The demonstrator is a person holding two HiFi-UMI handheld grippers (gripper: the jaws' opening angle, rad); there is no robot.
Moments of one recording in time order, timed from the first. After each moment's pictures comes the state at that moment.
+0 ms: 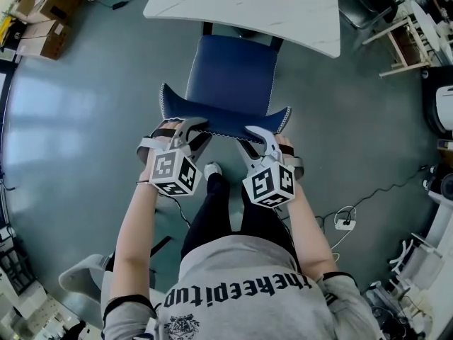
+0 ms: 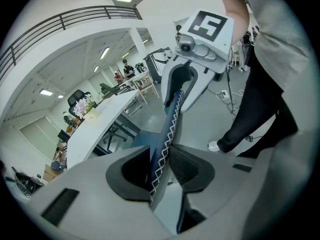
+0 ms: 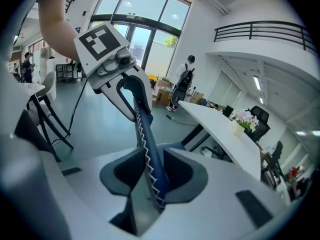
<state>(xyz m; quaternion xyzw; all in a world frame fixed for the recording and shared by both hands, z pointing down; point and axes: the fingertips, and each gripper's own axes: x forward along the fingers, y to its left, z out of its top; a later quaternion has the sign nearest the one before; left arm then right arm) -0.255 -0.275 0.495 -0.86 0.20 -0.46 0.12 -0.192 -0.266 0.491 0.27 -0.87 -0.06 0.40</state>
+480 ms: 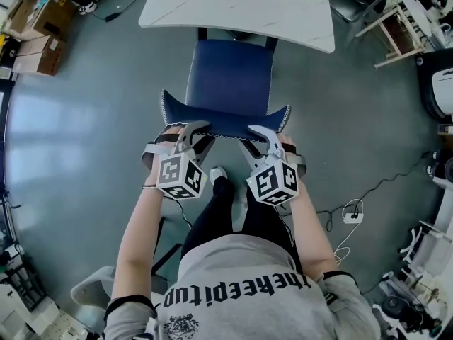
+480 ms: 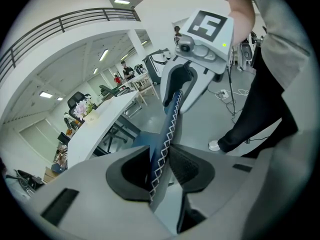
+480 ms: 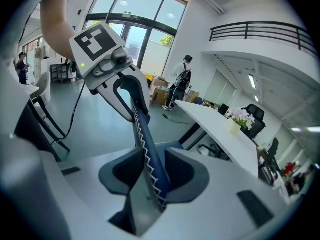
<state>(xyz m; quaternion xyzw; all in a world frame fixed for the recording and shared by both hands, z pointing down) -0.260 -0.277 0.496 -0.86 0.19 -0.45 0.13 -0.196 -0.269 0.492 0.29 -0.87 -0.05 0.40</state>
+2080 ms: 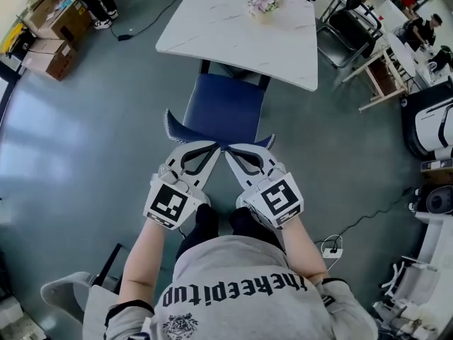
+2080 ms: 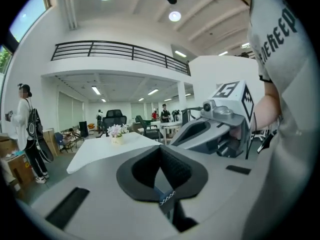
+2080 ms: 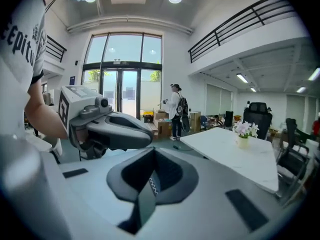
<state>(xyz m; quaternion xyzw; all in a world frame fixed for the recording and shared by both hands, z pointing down) -0.239 -0.247 0.321 -0.92 0.37 -0.11 0.01 -0.228 -0.242 0.339 0.27 -0.95 0.02 0.17</state>
